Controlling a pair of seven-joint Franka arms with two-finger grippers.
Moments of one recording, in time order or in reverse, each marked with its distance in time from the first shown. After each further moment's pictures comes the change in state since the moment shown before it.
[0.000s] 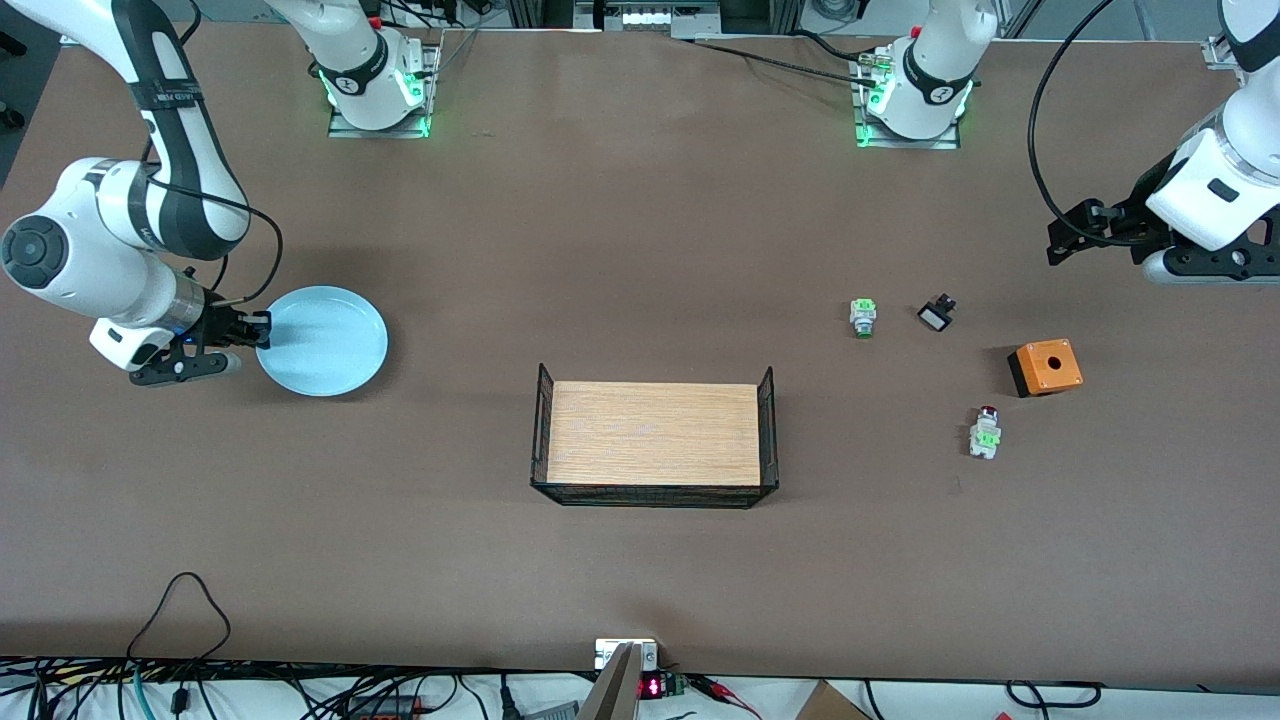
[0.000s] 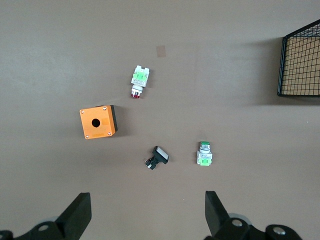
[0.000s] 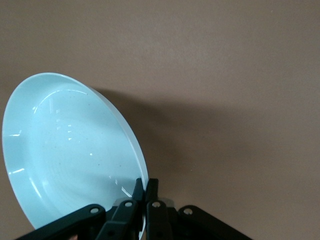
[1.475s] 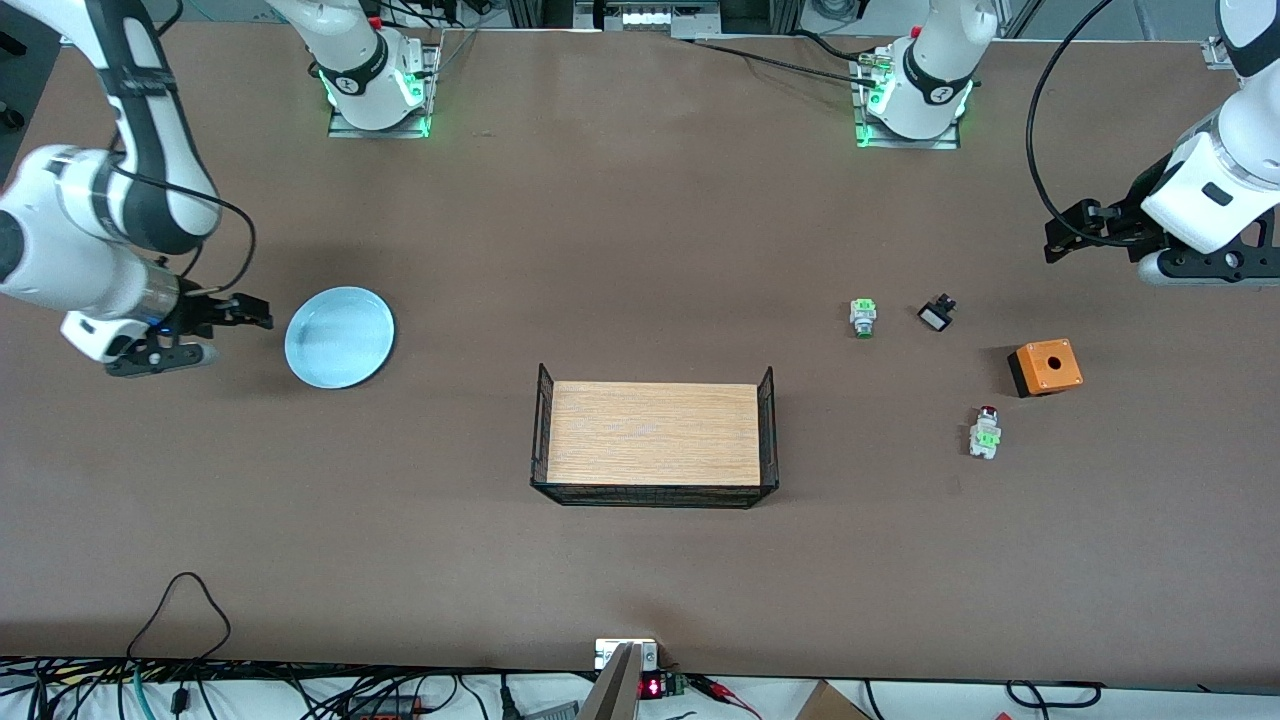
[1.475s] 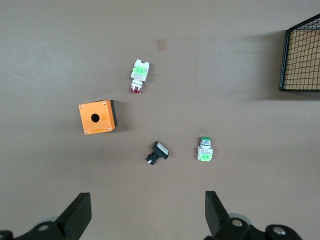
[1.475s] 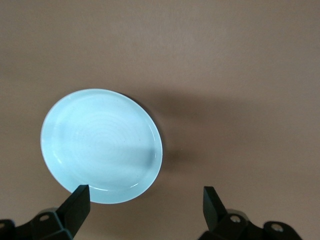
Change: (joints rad) left arm 0.000 0.005 0.000 0.000 0.000 -0.019 0.000; right arm -0.034 -0.045 0.004 0.098 0.001 -0.191 0.004
